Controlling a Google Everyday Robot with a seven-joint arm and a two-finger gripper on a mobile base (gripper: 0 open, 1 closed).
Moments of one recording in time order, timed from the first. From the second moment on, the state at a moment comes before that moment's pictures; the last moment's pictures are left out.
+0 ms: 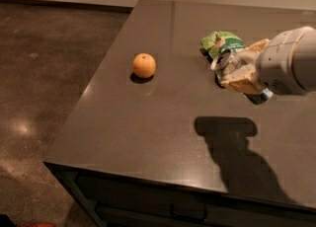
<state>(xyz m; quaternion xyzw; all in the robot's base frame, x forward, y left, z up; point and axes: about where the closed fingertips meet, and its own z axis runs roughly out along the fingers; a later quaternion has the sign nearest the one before) 0.487 -0.166 0.966 -0.47 0.76 -0.07 0.44</state>
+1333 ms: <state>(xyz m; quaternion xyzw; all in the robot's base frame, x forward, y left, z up) 0.521 -0.169 0.957 -0.26 0.78 0.16 0.54</state>
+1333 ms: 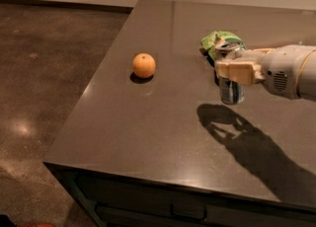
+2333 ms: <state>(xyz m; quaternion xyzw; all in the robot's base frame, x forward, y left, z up) 0.523 -0.179 0.948 -0.20 0.73 0.22 0.61</state>
